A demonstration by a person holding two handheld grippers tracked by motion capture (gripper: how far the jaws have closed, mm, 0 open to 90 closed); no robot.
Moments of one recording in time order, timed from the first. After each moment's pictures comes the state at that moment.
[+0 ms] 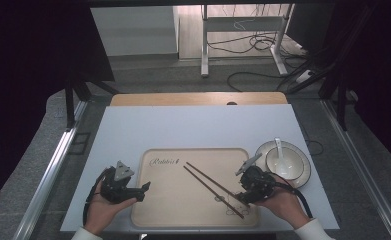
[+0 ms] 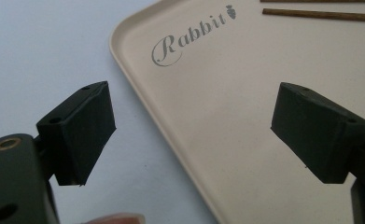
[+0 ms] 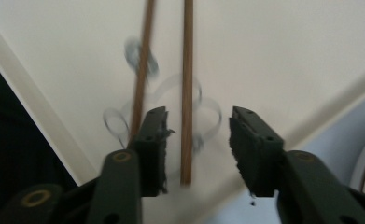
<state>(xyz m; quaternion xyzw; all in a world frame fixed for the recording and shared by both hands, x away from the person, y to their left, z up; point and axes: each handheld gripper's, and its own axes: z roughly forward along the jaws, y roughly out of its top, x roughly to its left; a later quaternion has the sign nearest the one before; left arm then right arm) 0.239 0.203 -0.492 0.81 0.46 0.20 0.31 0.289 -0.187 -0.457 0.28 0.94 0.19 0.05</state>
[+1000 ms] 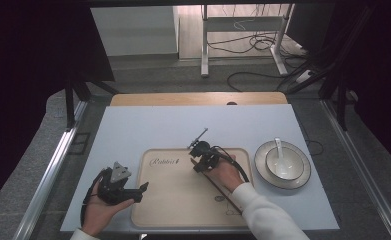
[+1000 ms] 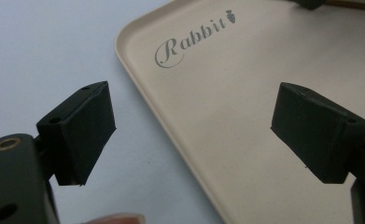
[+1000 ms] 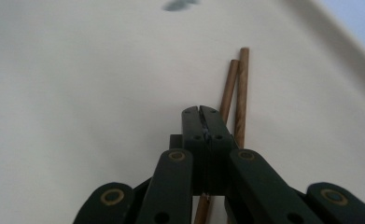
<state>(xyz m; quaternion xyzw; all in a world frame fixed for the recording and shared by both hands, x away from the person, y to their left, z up) 0.233 0.209 -0.489 0.80 0.46 0.21 0.32 0.386 -0.062 -0.502 0.30 0.94 0.19 0.01</state>
